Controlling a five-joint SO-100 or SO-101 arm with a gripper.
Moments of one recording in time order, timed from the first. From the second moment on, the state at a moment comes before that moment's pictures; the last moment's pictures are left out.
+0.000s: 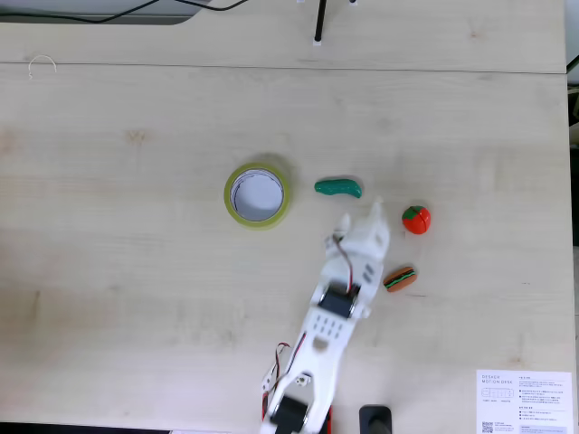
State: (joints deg) arm 17.5 122.3 108.8 50.1 -151.2
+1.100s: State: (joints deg) arm 7.0 85.9 104.5 30.1 -180.0
